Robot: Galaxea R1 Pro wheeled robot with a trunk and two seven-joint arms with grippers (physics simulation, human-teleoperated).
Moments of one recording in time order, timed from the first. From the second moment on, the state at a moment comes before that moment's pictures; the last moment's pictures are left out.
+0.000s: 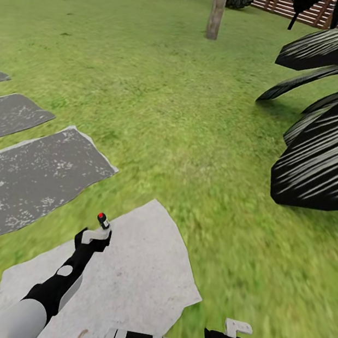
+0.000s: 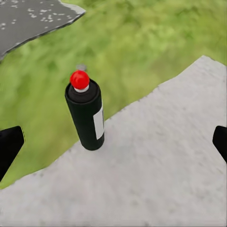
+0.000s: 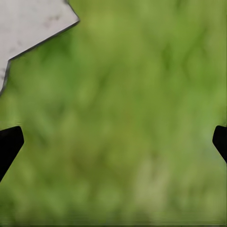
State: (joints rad) left arm -0.63 -0.03 0.11 -0.49 -0.07 -0.41 -0.01; right arm -0.19 -0.02 -0.09 -0.98 0.00 0.40 0.01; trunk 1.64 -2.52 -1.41
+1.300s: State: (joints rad) left arm -0.63 -0.02 0.11 -0.49 -0.07 -0.49 -0.01; right arm -0.19 -0.02 -0.09 -0.98 0.00 0.40 0.01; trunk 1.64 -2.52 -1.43
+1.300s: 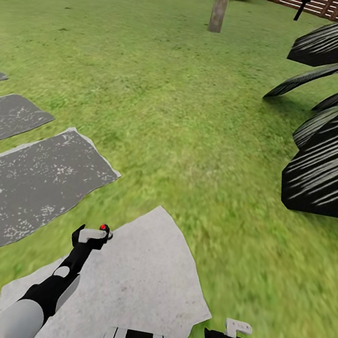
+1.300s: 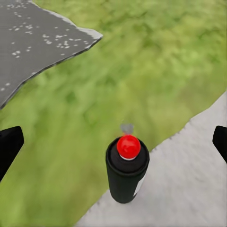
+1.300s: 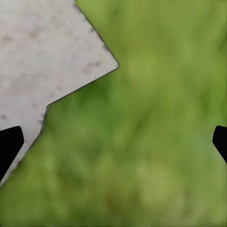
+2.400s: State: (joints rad) left arm -0.63 -0.02 0.11 -0.49 -0.07 -0.49 -0.01; right arm -0.19 -0.02 -0.09 -0.98 0.00 0.40 0.01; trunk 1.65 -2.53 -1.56
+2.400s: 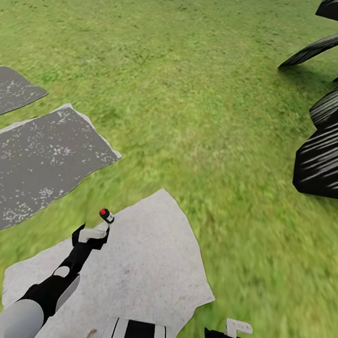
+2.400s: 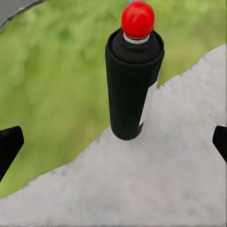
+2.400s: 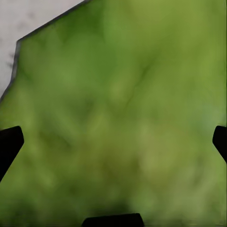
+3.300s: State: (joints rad) left arm -0.63 -0.02 0.11 -0.49 -0.07 -0.49 -0.01; right arm -0.19 -0.02 -0.09 -0.98 0.00 0.40 0.01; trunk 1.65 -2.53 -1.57
